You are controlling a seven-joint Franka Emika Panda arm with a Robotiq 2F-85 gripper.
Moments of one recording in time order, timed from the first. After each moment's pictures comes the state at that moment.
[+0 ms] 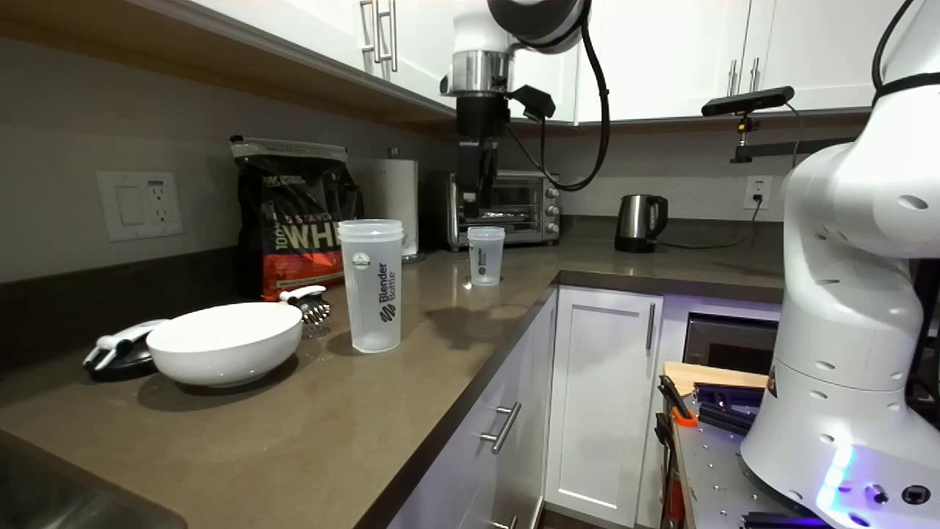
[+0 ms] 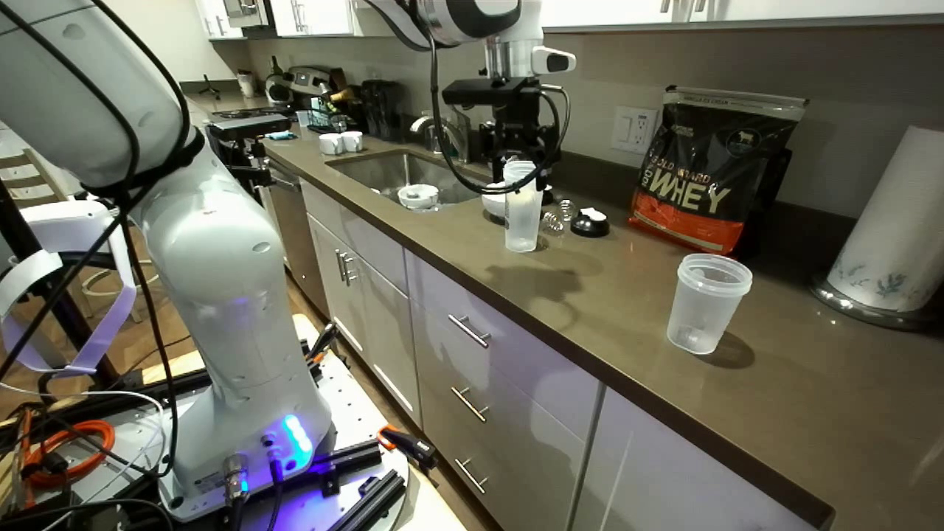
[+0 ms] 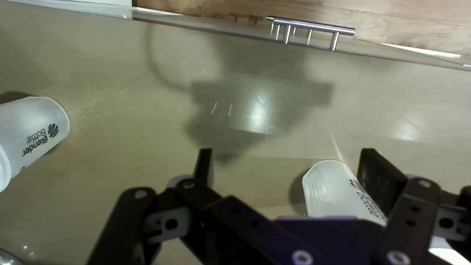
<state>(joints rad) 0.00 -0.37 -0.05 -2.40 -0.12 2.10 -0.11</state>
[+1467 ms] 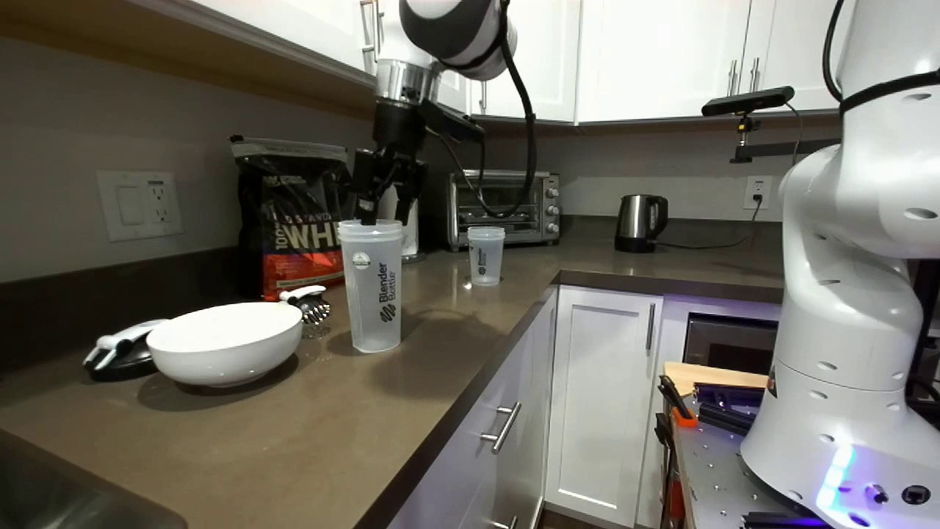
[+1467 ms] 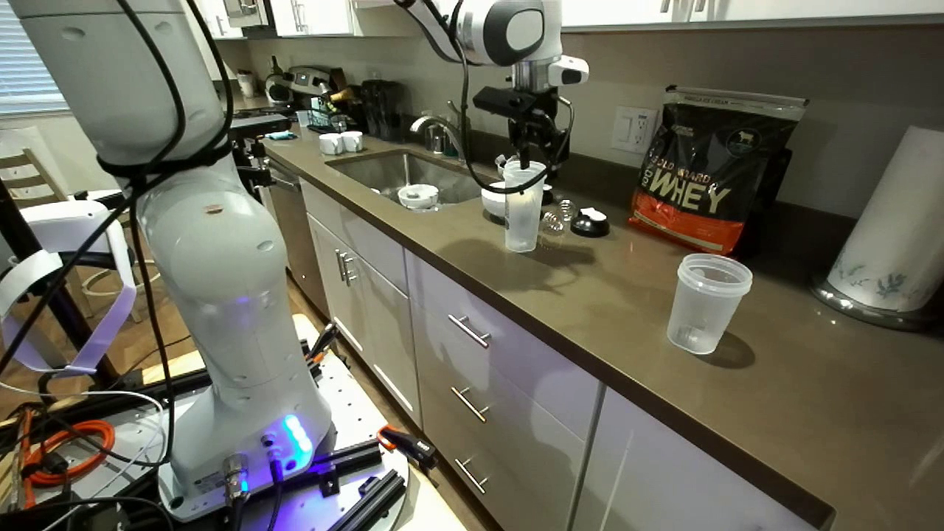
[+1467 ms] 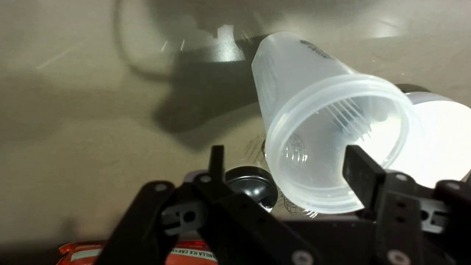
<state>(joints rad) 0.03 -0.07 0.00 -2.18 0.06 2.32 0.08</state>
